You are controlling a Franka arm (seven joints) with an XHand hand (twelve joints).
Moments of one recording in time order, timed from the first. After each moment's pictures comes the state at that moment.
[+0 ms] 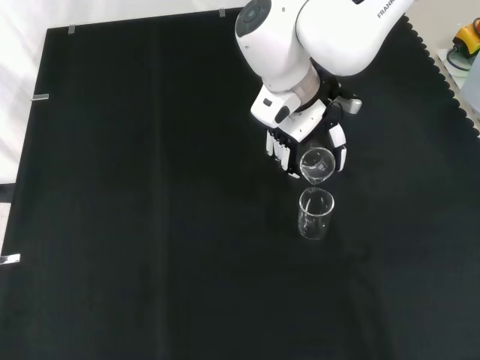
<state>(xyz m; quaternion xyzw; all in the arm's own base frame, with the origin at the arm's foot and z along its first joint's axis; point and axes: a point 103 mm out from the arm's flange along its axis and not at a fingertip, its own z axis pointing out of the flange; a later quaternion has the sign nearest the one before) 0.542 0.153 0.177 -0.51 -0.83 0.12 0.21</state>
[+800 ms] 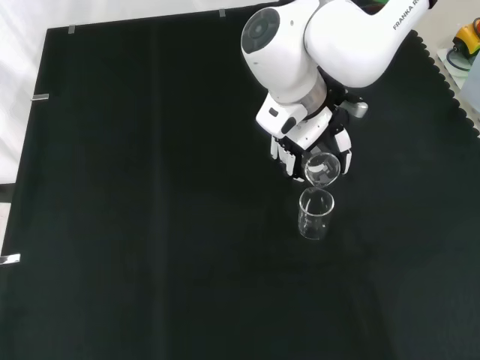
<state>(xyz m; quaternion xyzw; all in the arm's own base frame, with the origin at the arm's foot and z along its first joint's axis) 0.536 0.167 0.181 -0.51 -0.82 0.16 0.18</state>
